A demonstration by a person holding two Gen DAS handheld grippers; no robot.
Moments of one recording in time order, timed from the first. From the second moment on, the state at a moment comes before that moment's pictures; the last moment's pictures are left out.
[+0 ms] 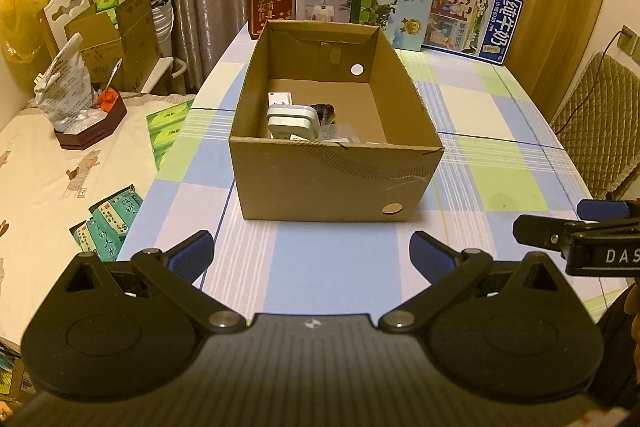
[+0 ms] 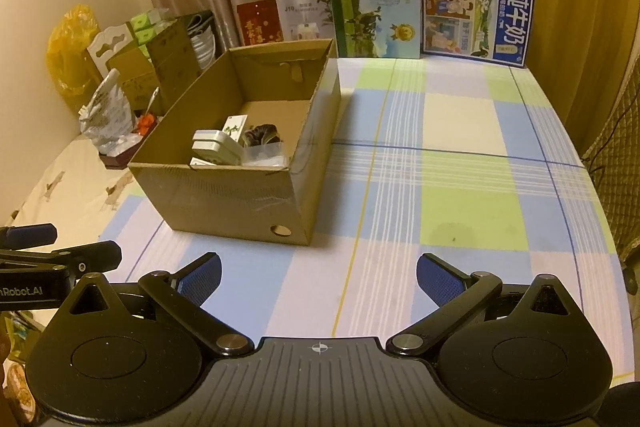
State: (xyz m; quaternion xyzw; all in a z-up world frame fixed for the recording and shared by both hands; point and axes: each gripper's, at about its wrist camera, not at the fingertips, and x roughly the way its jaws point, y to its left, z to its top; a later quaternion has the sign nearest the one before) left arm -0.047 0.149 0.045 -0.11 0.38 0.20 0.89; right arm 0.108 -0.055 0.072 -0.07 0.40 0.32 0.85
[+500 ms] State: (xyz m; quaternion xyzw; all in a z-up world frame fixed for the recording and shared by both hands) left arm -0.047 0.151 0.043 -0.11 0.39 0.20 0.89; right arm 0.108 -0.054 0.072 -0.07 0.40 0.33 0.85
